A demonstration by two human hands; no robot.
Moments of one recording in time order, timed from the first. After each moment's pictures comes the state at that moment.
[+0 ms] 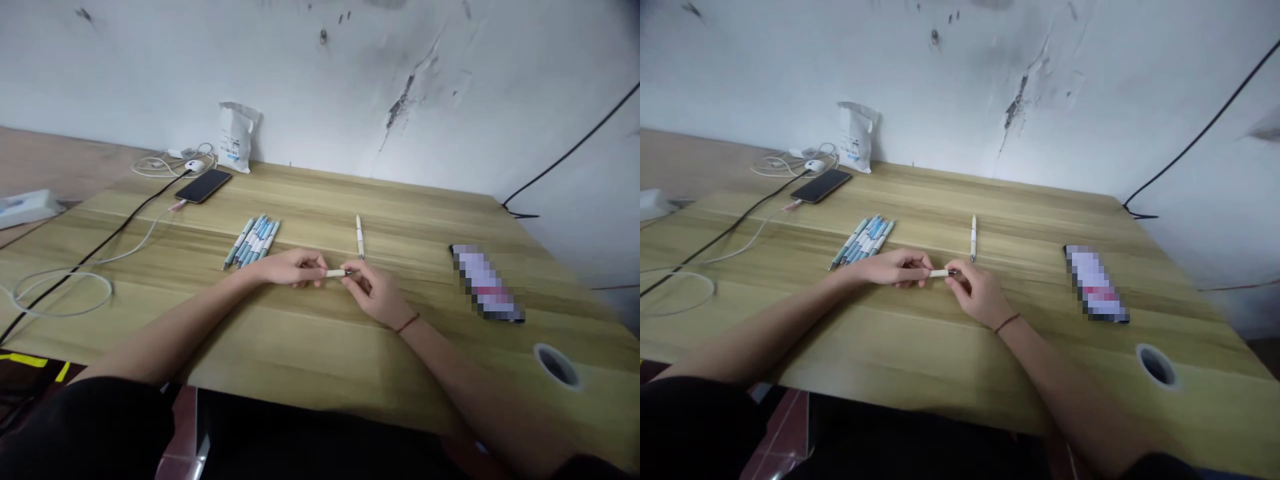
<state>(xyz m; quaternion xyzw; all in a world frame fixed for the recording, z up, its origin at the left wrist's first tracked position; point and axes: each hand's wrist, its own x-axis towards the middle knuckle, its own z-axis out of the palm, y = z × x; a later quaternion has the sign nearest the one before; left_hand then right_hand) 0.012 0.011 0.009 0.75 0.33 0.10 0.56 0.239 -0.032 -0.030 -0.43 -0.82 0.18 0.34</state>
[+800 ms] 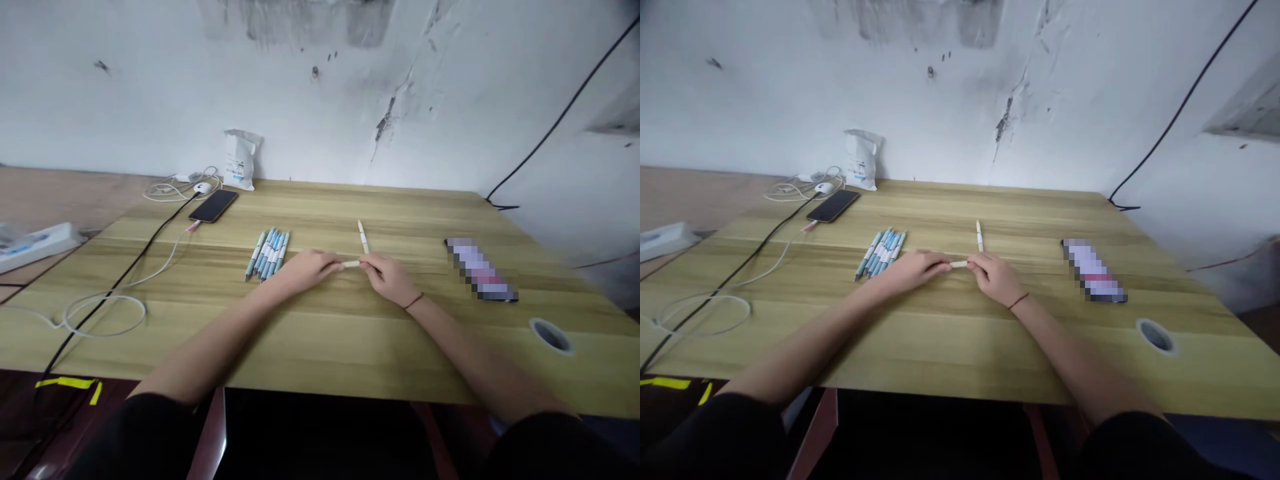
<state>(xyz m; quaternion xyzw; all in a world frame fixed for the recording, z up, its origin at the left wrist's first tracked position) 0.018 0.007 0.011 0.91 0.35 0.15 0.15 0.242 -0.013 -0.027 -0.45 -0.83 0.08 0.31</state>
